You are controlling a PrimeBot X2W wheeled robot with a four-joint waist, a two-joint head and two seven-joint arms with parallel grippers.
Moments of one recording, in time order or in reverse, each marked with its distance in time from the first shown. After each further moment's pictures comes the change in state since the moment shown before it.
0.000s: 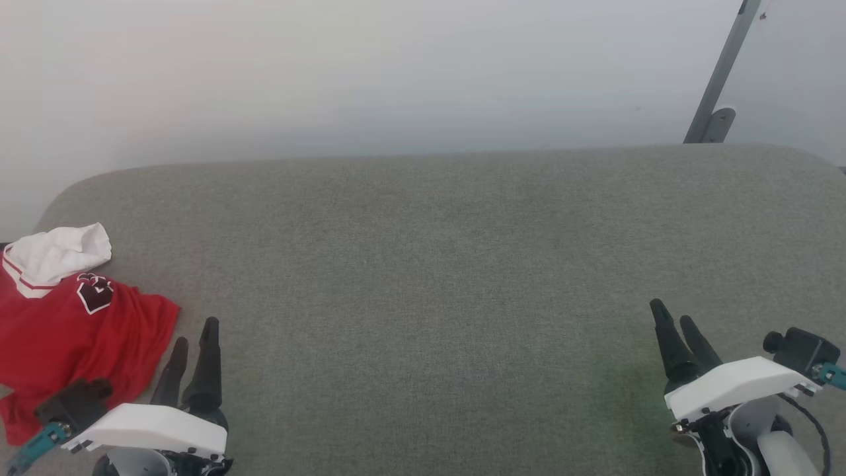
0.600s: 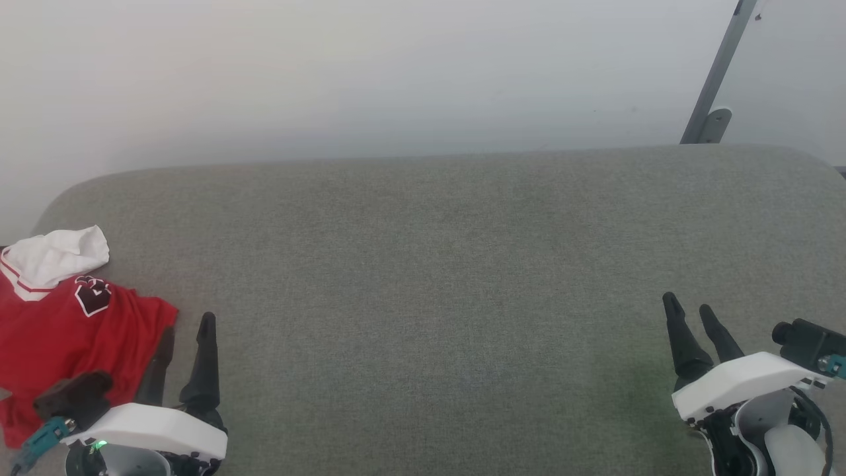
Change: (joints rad) left arm -0.001 0.005 0.028 -0.007 0.235 -0.042 -0.047; right arm 0.000 -0.008 -0.037 -0.022 -0.188 0.000 -0.024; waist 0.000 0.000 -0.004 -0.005
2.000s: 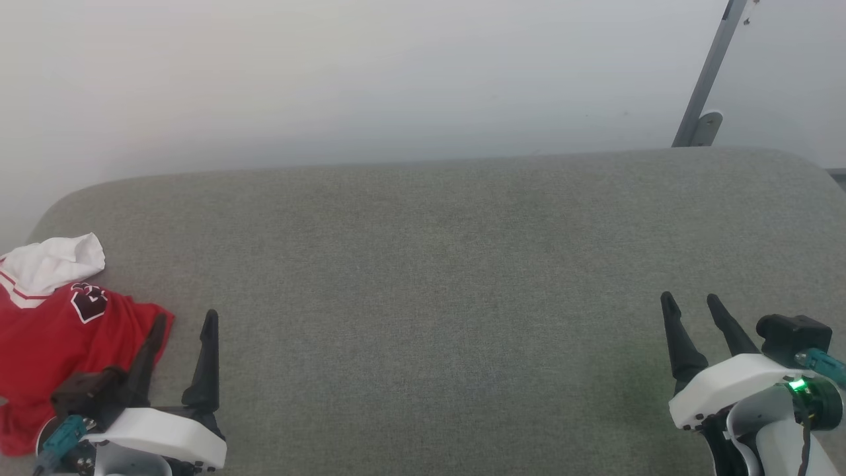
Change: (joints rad) left arm 0.003 0.051 -0.025 -0.012 0.266 -0.013 -0.091; right arm -0.001 -0.009 -0.004 -0.008 -0.304 0.000 -0.056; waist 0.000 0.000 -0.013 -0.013
